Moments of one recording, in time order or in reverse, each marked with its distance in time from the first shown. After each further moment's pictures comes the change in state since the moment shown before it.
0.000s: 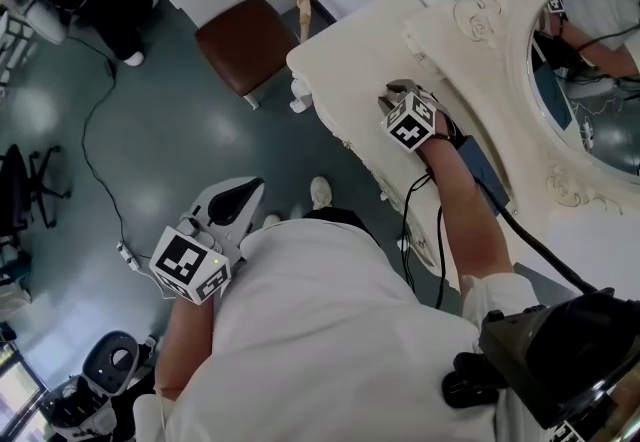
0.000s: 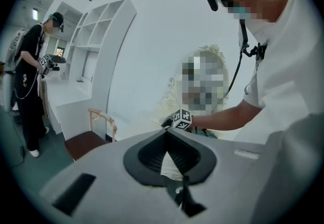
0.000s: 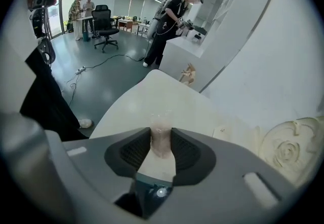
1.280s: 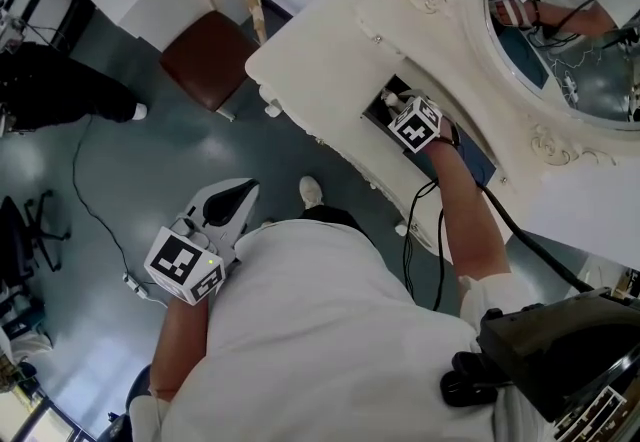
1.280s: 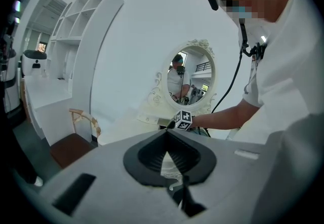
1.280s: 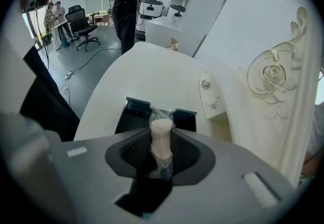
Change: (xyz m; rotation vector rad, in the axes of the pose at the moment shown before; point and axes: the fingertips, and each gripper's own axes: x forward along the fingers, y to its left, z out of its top) left arm 0.044 -0.027 0.007 0.056 0.064 -0.160; right arm -0.032 -0.003 -0.138 0.235 0.179 -0.023
